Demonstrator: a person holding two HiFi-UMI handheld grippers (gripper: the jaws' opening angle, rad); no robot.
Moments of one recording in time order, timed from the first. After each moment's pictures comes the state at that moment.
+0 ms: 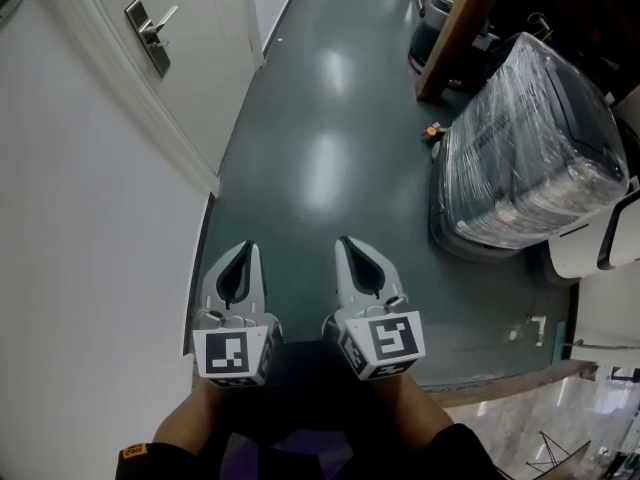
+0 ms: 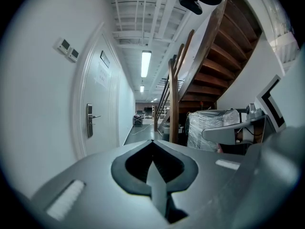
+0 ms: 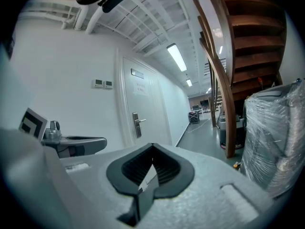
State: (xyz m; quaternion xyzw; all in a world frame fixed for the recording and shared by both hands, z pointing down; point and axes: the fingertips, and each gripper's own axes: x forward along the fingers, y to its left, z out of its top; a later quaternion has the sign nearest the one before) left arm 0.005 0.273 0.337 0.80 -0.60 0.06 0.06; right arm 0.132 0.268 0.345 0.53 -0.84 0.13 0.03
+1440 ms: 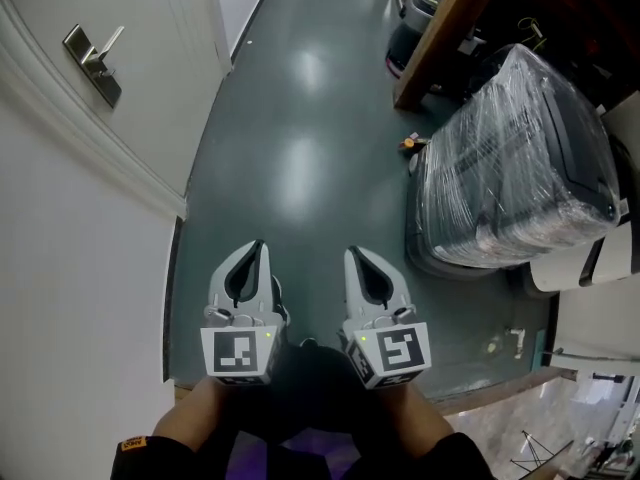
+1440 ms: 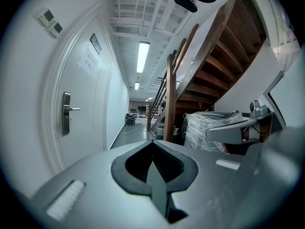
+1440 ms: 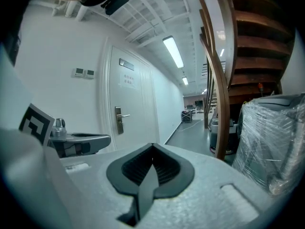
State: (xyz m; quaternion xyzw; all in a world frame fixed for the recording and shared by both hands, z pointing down) left arm 0.083 0.120 0.361 0.82 -0.56 0.05 0.09; right arm 0.211 0.136 0.357 0.56 -0.82 0.11 0.08
